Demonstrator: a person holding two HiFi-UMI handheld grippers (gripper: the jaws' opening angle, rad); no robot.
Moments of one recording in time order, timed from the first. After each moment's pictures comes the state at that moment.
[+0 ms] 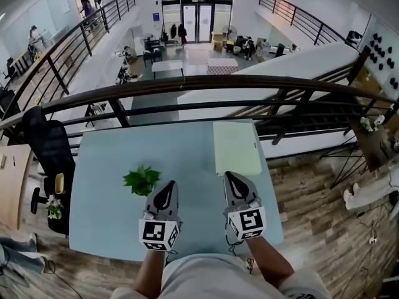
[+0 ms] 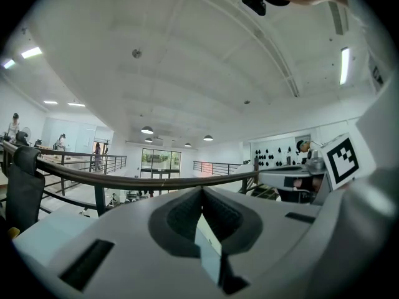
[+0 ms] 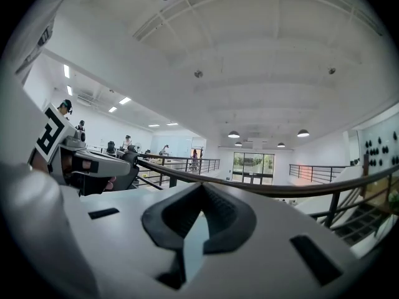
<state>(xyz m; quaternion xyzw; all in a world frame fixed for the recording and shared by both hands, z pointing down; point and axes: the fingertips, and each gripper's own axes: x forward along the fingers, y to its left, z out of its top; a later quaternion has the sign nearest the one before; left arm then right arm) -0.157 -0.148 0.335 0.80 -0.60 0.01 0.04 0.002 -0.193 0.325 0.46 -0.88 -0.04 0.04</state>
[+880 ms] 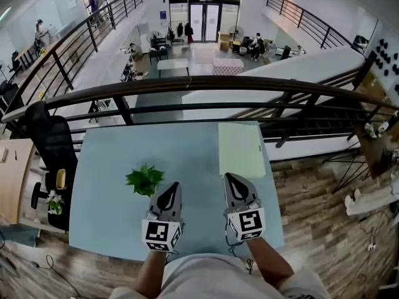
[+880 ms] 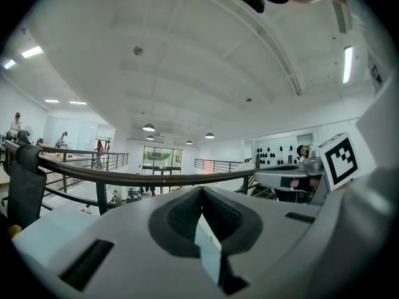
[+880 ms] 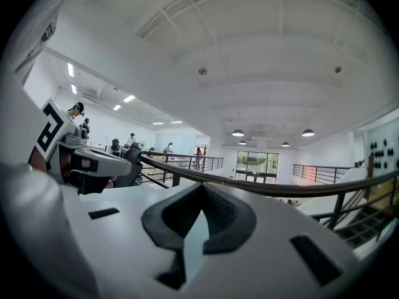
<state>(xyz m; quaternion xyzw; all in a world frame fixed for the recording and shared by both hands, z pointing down) -0.160 -0.152 0.348 0.79 -0.61 0.02 0.06 -0.011 -0.201 0.339 0.45 -0.89 -0.04 0.05</state>
